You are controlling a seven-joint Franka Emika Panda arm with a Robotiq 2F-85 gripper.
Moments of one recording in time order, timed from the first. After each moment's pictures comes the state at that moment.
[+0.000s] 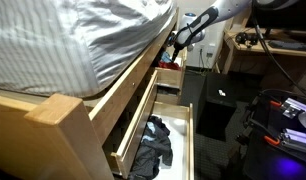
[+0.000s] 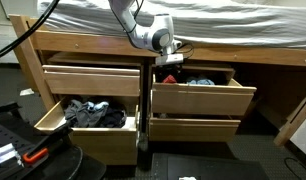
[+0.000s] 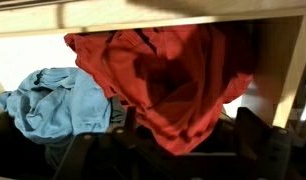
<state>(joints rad) -0.29 1.15 -0.03 -1.21 -0.05 2.71 -0.62</state>
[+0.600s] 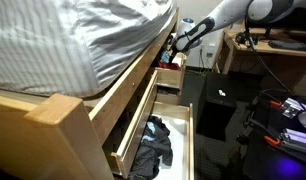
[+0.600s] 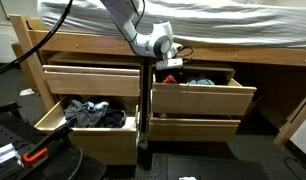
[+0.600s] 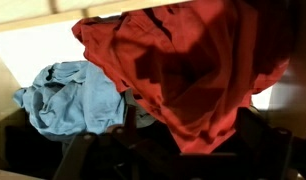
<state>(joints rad) -0.28 1.28 -0.04 -1.05 -0.09 2.75 -0.51</state>
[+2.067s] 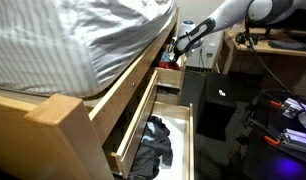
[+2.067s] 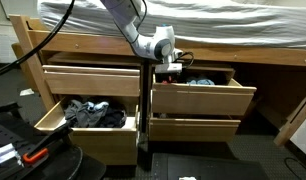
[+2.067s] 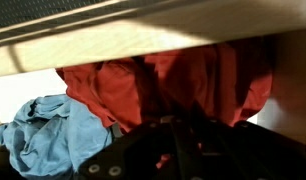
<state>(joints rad) -0.31 1.29 -0.01 -1.04 -0.09 2.65 -0.50</state>
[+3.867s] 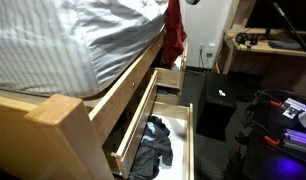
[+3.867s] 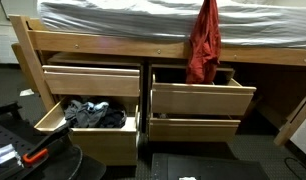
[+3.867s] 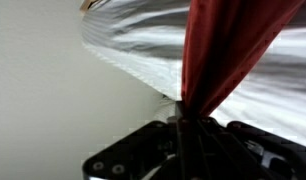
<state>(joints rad) 0.01 0.98 -0.74 -1.02 -0.08 3.10 0.11</state>
